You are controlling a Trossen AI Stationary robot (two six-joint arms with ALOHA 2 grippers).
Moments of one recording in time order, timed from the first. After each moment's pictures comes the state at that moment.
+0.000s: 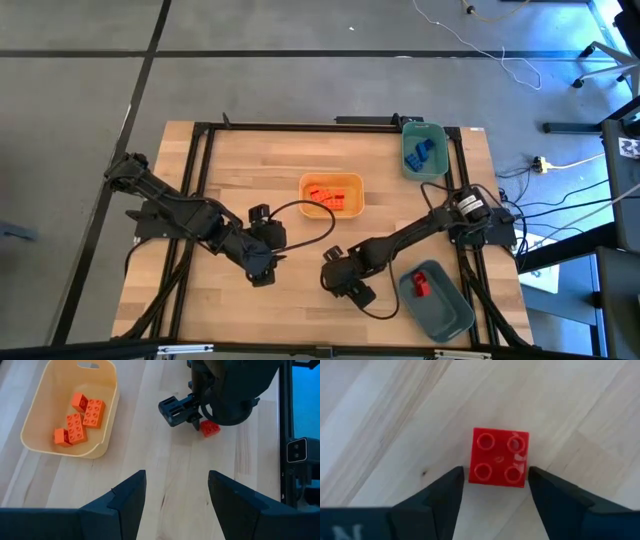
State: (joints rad) left arm -0.52 1.49 1.49 -0.96 -0.40 -0.56; right arm 0.41 2.07 1.35 -0.48 -0.09 -0.22
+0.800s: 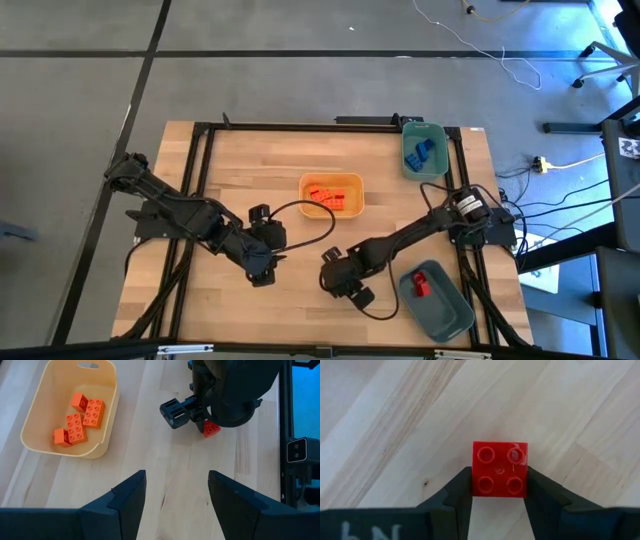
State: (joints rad) left arm -0.52 1.49 1.49 -0.96 -0.40 -0.56; right arm 0.40 2.07 1.36 -0.46 -0.10 -0.22
